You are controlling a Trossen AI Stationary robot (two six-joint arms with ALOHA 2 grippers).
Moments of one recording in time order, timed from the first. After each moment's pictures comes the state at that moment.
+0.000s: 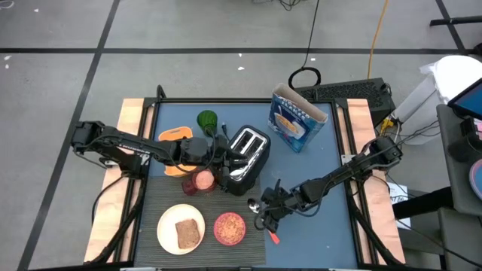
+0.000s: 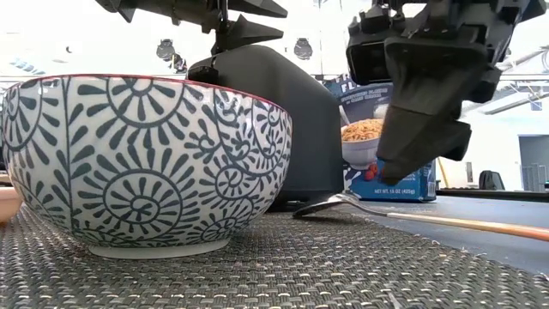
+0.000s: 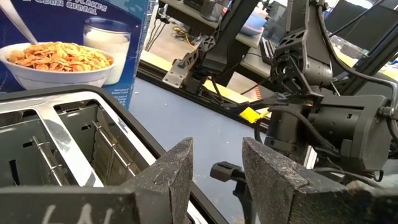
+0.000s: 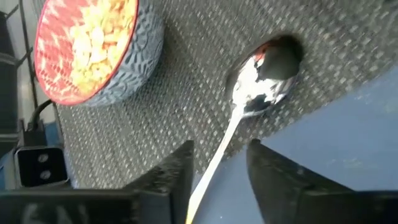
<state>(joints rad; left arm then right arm) -0.08 1.42 0.87 0.34 -0.08 -0.42 0.45 1.71 0.91 -0.10 0.06 1.02</state>
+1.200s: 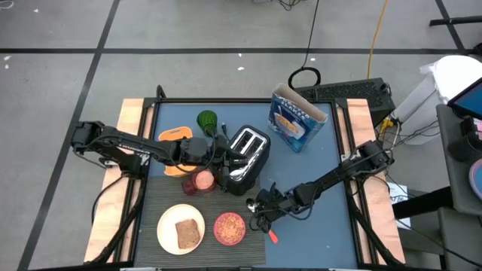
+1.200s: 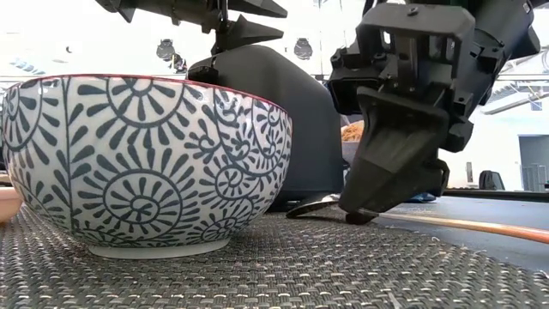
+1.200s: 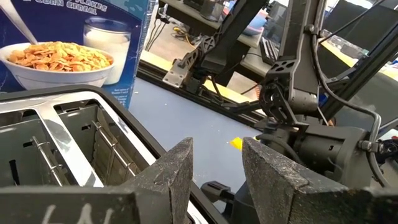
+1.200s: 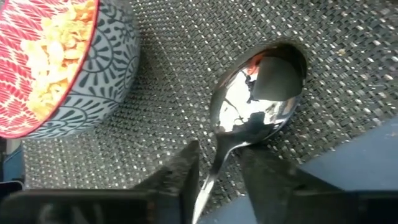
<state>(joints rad) -0.08 1.42 0.87 0.34 -0.08 -0.42 0.44 1.89 0.92 0.08 0.14 1.00</state>
